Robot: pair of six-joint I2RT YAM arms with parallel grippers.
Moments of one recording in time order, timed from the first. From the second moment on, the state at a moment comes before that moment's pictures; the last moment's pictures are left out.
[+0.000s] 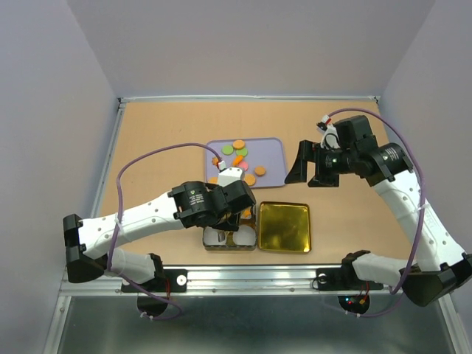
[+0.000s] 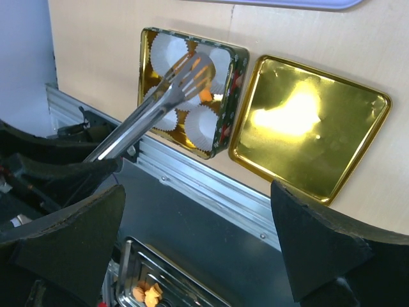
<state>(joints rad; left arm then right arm) -1.24 1.28 1.32 -1.17 -0.33 -0.94 0.39 1.18 1.41 -1.12 -0.43 0.49</state>
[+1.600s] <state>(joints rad) -1.19 1.29 1.48 -1.21 -0.48 -1.03 0.45 1.19 1.37 -1.14 -0.39 0.48</state>
